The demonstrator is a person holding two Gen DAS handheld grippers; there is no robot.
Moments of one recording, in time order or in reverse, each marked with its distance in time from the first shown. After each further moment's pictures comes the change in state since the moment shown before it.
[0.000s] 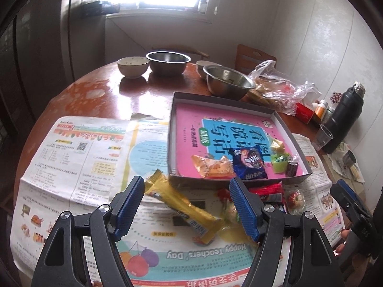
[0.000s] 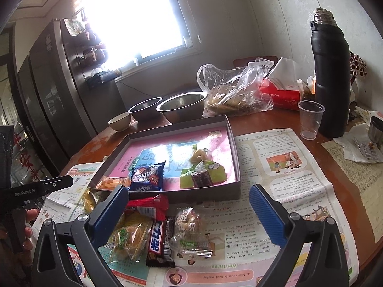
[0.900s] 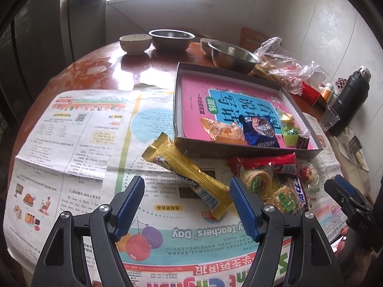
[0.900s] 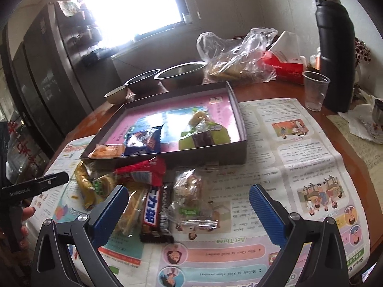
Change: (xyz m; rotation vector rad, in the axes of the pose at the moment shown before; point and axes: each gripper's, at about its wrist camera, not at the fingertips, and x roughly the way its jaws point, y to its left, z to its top) left arm 0.022 0.006 -0.032 0.001 0.101 0.012; right arm 0.019 0.003 -0.032 -0.002 0.142 -0.024
